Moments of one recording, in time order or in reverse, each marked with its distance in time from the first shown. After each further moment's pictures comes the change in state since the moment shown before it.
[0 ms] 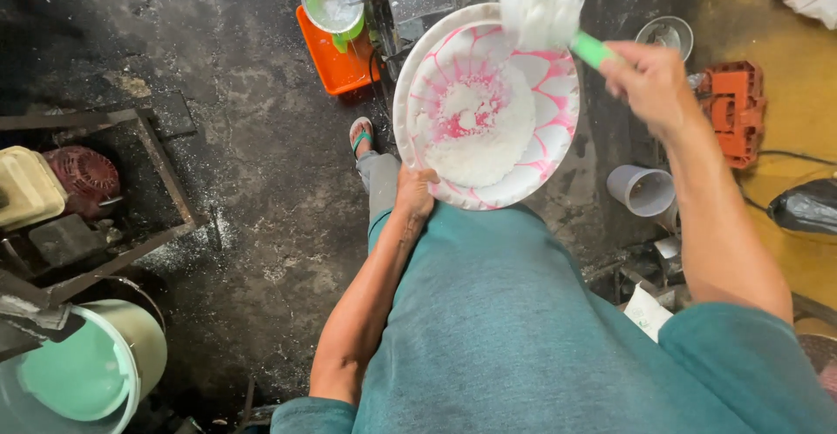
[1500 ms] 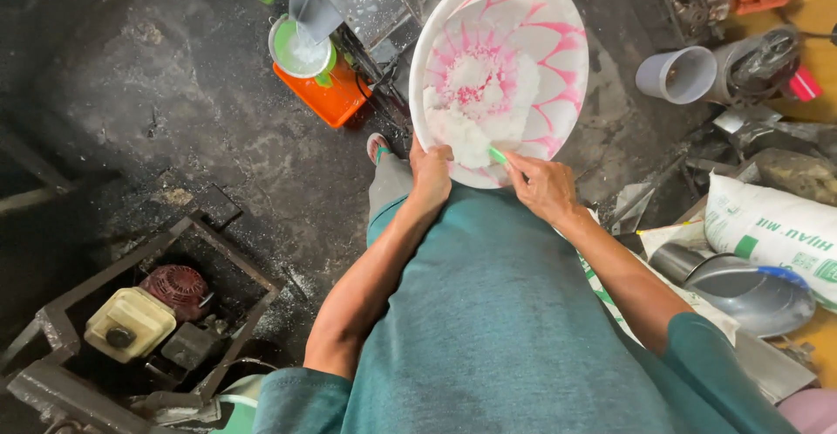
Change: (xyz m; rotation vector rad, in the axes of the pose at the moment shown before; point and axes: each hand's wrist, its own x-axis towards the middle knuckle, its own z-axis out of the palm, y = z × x) left_hand 0.049 0.036 0.012 0.645 -0.098 0.082; right_hand -0.108 0.035 0.246 -0.370 0.340 0.205
